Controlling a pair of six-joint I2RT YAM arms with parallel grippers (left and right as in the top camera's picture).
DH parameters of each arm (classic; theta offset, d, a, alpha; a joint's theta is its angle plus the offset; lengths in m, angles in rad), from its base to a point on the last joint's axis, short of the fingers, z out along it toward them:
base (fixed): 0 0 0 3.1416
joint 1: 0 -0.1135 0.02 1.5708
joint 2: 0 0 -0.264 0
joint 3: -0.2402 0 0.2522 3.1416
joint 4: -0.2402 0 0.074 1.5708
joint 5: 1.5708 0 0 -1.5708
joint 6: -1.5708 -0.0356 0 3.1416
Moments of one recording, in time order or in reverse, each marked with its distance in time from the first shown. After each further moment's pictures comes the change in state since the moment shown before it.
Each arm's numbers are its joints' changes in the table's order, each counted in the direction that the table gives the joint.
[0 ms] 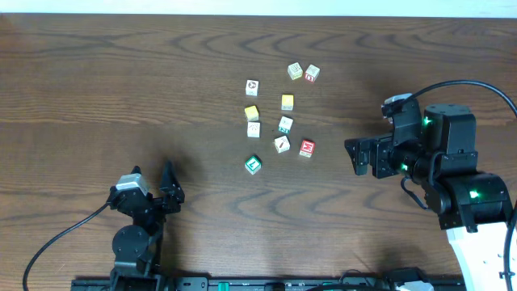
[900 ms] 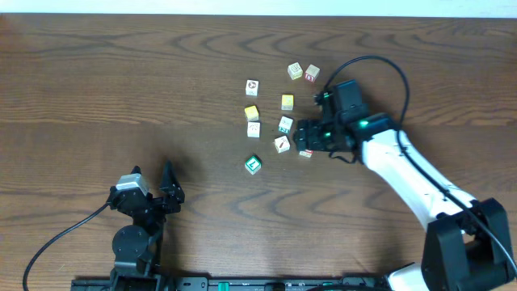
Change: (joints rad) left arm 0.000 0.000 0.000 0.000 0.000 0.000; right arm -0.264 0.604 0.003 0.320 0.080 -0.400
